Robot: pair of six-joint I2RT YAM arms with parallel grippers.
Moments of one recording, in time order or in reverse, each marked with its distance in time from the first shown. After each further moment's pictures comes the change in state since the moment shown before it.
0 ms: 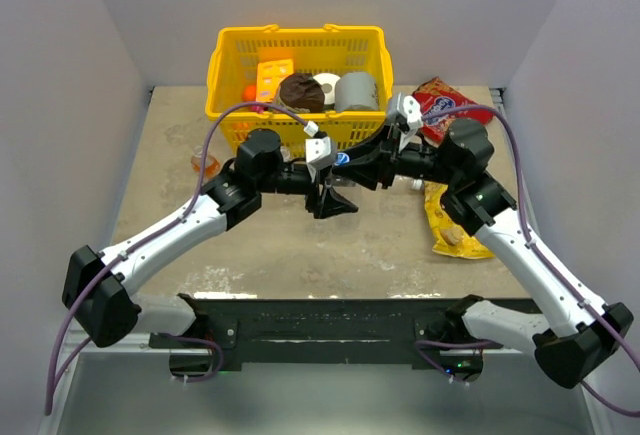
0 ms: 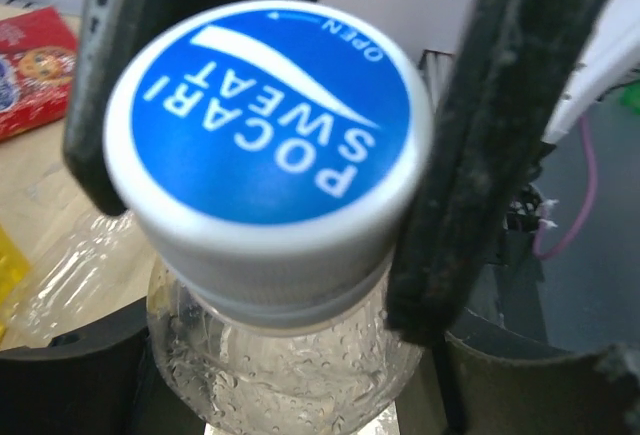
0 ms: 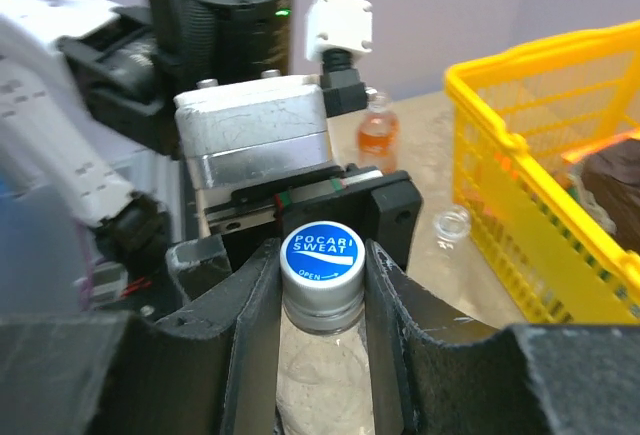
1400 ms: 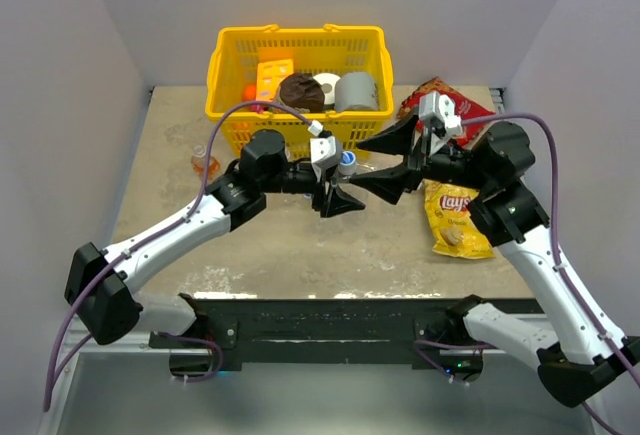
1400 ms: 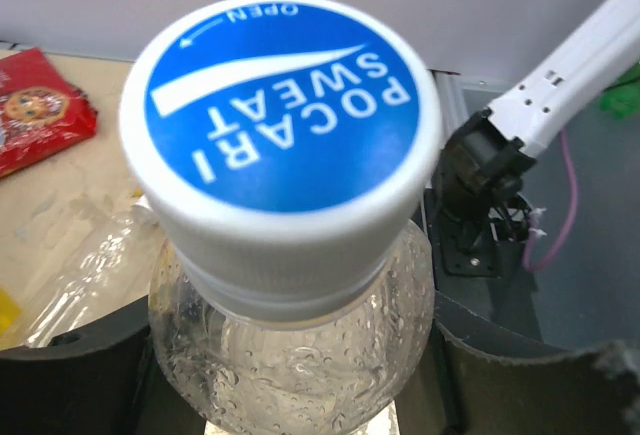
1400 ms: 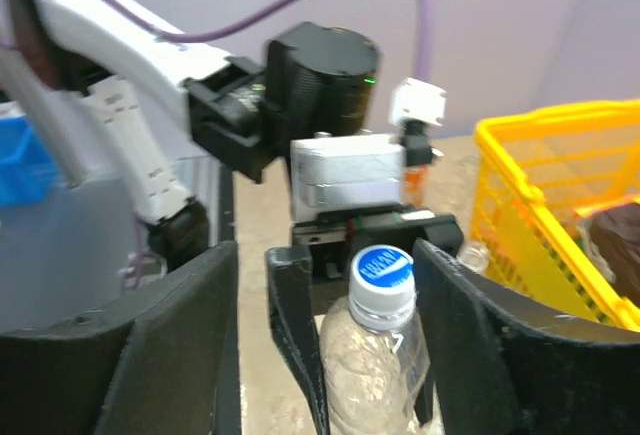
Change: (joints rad) left arm -0.022 0.021 0.016 0.061 0.051 -0.011; right arm -0.087 -0.085 0.098 -0.064 -0.213 0.036
